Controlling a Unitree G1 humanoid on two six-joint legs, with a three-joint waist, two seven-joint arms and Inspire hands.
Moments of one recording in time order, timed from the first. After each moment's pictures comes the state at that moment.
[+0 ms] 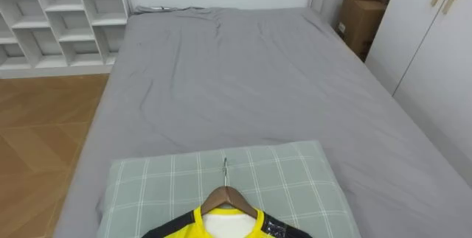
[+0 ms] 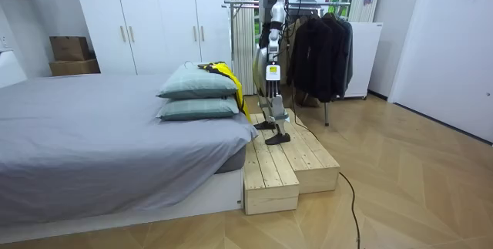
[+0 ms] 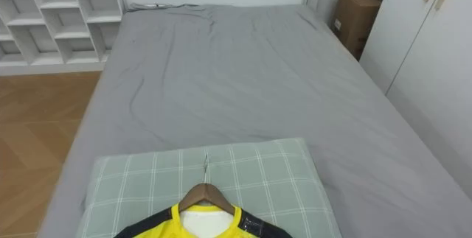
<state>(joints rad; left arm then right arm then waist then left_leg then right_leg) 0.20 0.20 0.07 1.20 0.15 0.18 0.07 0.18 -0.22 -0.13 1.28 0.15 0.11 0.07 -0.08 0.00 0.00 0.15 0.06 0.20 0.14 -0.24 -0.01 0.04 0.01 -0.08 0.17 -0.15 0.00</state>
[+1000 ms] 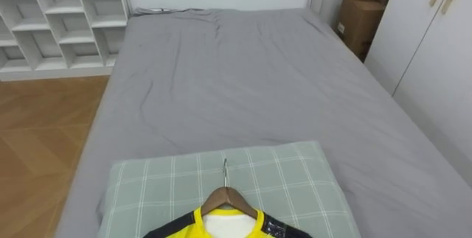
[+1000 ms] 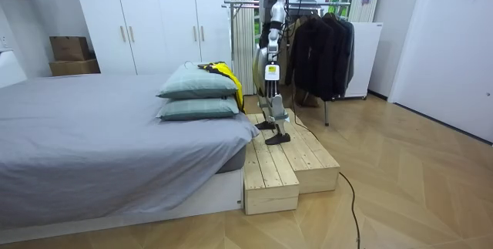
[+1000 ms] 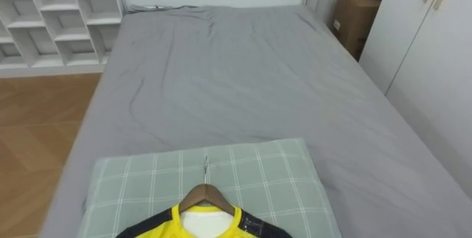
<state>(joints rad) 0.19 0.20 0.07 1.20 0.17 0.17 0.06 0.18 -0.22 -0.14 1.26 -0.01 0.13 0.06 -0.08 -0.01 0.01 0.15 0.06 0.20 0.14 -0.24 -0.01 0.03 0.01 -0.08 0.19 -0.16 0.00</state>
